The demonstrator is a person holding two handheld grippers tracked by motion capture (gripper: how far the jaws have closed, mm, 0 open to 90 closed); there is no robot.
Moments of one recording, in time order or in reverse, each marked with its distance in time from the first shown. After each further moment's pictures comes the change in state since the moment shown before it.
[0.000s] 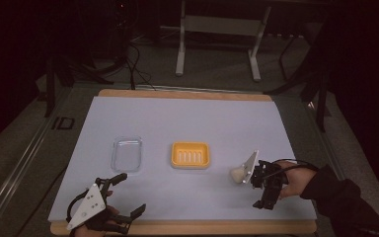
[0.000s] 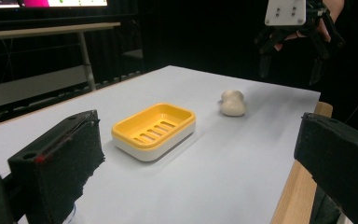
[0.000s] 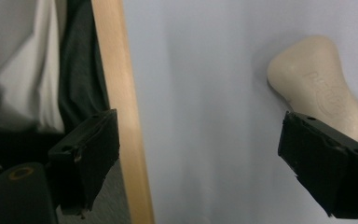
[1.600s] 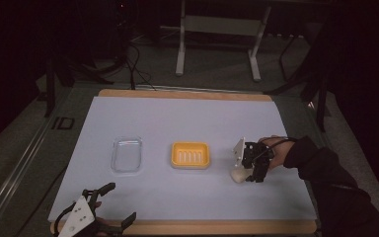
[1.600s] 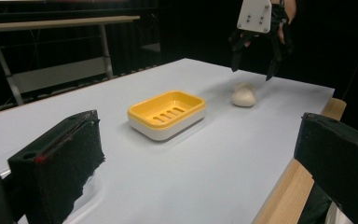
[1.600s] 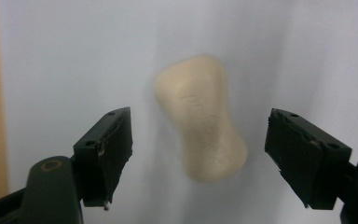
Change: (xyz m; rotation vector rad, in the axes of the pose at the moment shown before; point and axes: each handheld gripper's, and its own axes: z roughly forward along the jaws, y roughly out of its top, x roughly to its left) left arm -0.012 -0.009 -0.029 0.018 0.086 -0.027; right arm -0.069 0.019 0.017 0.027 -0.113 -0.234
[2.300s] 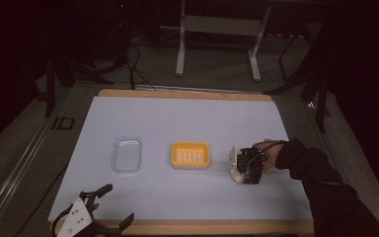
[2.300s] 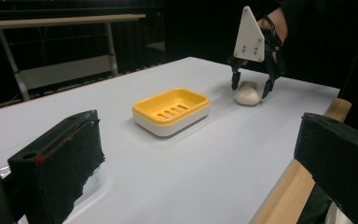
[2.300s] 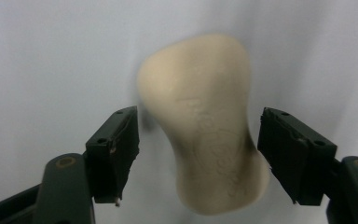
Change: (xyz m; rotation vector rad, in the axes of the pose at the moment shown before) left arm -0.001 -0.001 -0.004 0.006 0.019 -0.009; right arm -0.006 -0.001 0.046 0.082 0.044 -0.051
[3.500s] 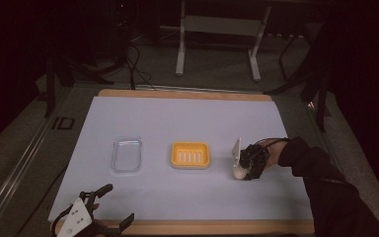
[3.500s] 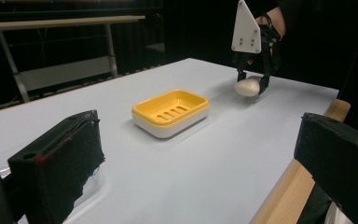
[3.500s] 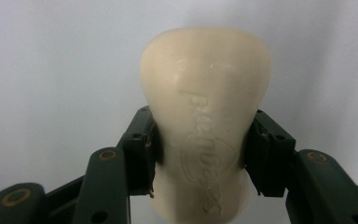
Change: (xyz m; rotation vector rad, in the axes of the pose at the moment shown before) left arm -0.001 0.001 0.000 -0.007 -0.001 0.000; right arm -0.006 -0.010 -0.013 -0.061 0.072 0.071
